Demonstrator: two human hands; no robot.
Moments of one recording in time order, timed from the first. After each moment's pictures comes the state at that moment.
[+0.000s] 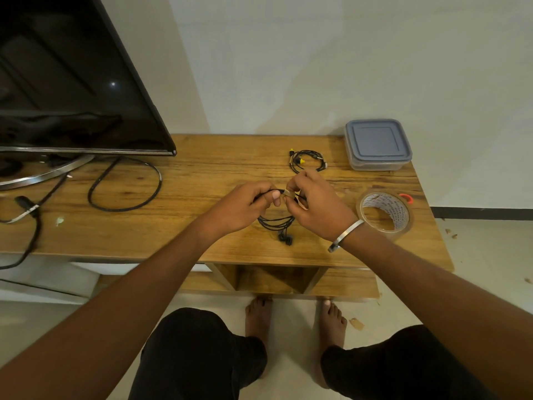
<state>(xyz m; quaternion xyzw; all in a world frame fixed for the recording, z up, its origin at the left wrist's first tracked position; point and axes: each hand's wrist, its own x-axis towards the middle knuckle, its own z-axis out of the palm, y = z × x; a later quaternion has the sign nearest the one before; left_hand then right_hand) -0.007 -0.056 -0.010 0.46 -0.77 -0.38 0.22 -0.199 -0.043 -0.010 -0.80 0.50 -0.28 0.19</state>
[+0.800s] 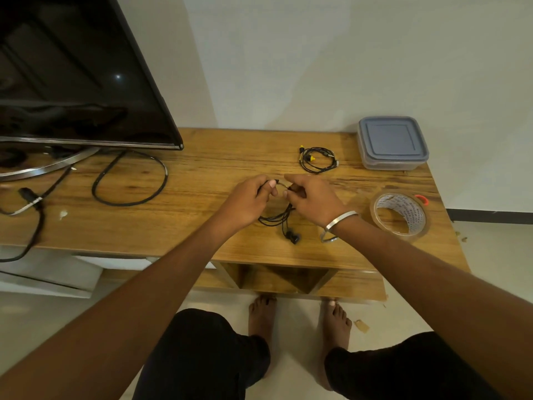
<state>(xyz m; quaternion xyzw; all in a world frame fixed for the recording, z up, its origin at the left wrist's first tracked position) -0.007 -0.062 -0.028 0.56 -0.67 -0.40 0.27 -0.172 -0.064 -0.014 -0.74 0.57 -0.21 0.29</state>
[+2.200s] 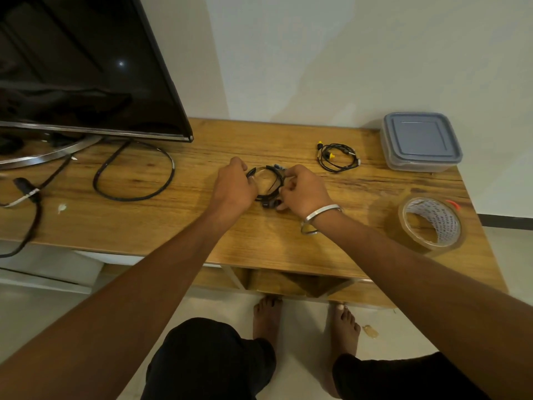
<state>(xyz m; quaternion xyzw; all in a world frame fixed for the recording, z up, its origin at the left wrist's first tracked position) 0.028 -0.100 -0.049 0.74 -0.58 -0.23 0.24 -0.118 -0.088 -0.033 -0.60 0.65 -0.25 0.41</state>
